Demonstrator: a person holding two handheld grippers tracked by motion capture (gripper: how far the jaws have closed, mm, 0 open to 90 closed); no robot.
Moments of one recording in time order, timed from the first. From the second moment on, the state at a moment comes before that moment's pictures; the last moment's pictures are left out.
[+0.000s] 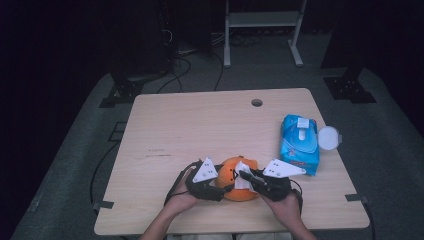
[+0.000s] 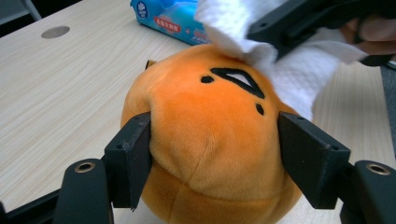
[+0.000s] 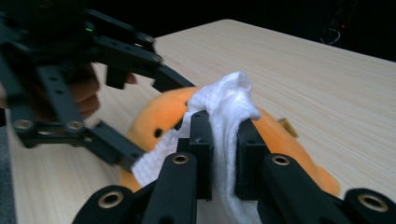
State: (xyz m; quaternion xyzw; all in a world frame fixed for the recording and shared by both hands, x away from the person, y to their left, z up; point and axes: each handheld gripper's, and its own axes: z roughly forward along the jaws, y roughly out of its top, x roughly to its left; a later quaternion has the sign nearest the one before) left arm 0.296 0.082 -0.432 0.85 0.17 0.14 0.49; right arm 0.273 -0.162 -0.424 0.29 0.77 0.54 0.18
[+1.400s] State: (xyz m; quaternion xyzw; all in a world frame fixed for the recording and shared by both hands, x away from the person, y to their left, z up) left arm 0.292 0.073 -0.434 0.85 0.18 0.14 0.48; right arm 0.270 -0.164 -0.412 0.29 0.76 0.55 0.19
